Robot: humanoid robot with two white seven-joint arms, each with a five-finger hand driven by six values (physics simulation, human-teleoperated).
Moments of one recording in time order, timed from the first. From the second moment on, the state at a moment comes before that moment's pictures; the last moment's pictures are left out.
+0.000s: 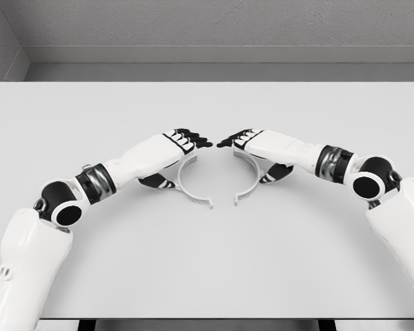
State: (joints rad) left arm -0.29 0.19 -0.18 -1.49 -0.80 -0.61 -0.51; right arm -0.46 -0.41 0.41 -1.41 0.52 -0.48 0.61
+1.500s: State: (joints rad) left arm -0.29 0.15 -0.18 -1.49 -0.80 -0.61 -0.52; right arm -0.48 -0.44 0.35 -1.36 0.52 -0.48 0.61
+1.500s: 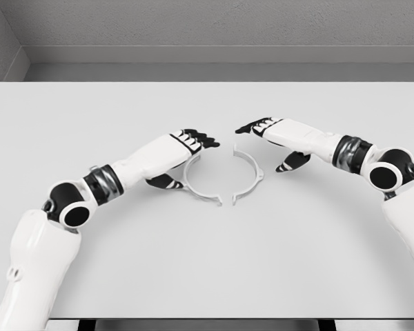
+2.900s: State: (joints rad) left arm -0.37 0.13 -0.19 -1.38 -0.81 -0.61 -0.52; right arm -0.53 -0.41 0.33 -1.25 0.50 -0.44 0.61
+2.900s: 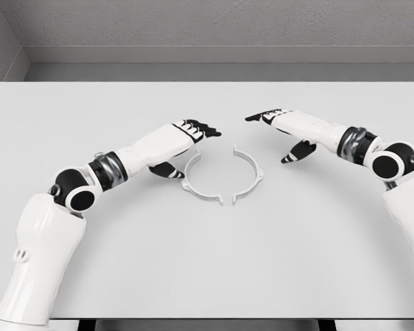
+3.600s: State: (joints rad) left arm -0.40 0.14 -0.19 -1.36 -0.81 -0.61 -0.52; right arm -0.55 -0.40 0.33 -1.23 0.47 -0.39 0.61
